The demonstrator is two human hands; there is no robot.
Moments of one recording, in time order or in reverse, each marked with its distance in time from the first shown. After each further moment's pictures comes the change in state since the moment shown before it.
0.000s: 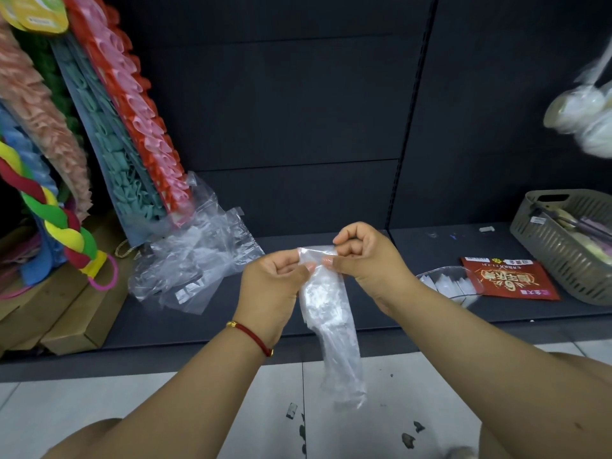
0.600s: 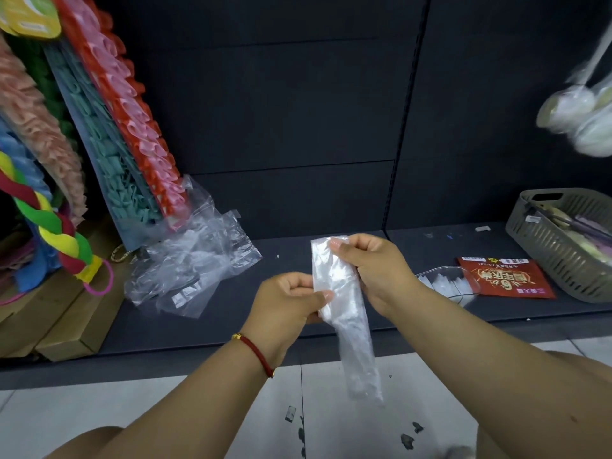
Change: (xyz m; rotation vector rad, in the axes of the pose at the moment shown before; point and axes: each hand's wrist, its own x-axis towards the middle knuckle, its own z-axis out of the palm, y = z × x) left_hand -0.014 -0.005 0.009 0.052 -0.132 -0.189; right_hand 0.000 0.000 -0.001 0.232 0.102 0.170
